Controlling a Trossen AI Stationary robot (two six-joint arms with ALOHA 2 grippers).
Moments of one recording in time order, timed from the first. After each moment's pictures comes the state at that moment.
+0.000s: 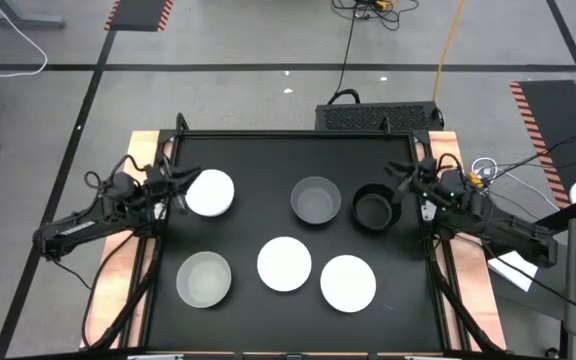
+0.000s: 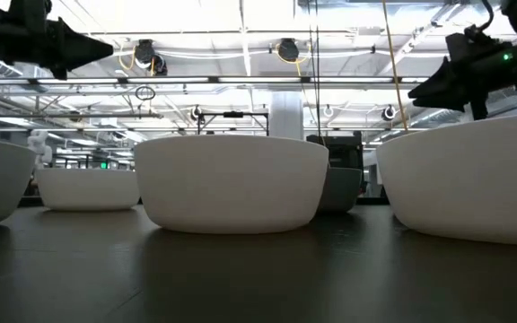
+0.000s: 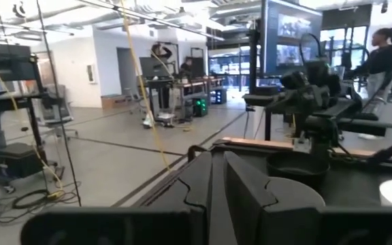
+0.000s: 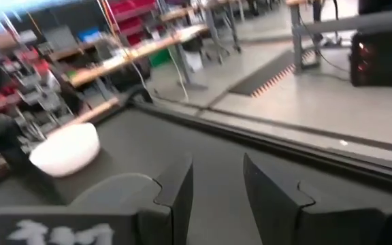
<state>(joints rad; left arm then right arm) 0.33 0.00 0.21 -0.07 -0.09 0.06 -0.42 0.13 0.24 -0.29 0.28 0.35</state>
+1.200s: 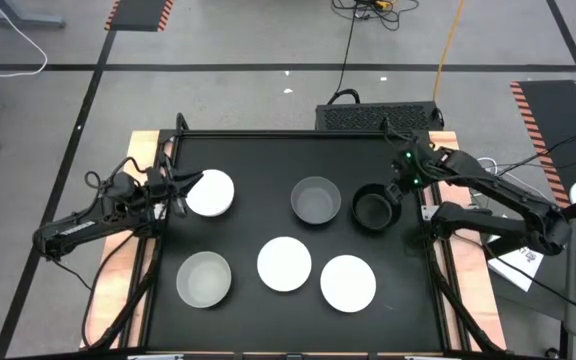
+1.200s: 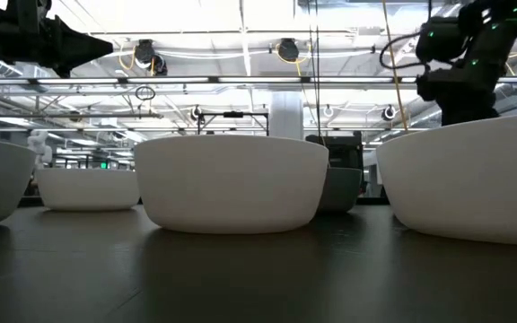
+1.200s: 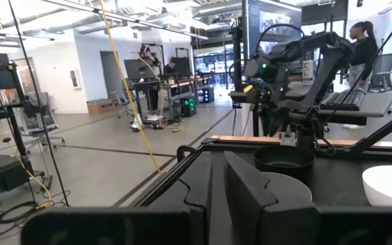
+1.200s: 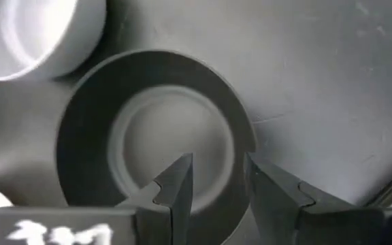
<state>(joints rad) 0.33 0.00 0.21 -0.08 -0.02 0.10 -0.74 0.86 0.66 -0.98 -0.16 0.20</state>
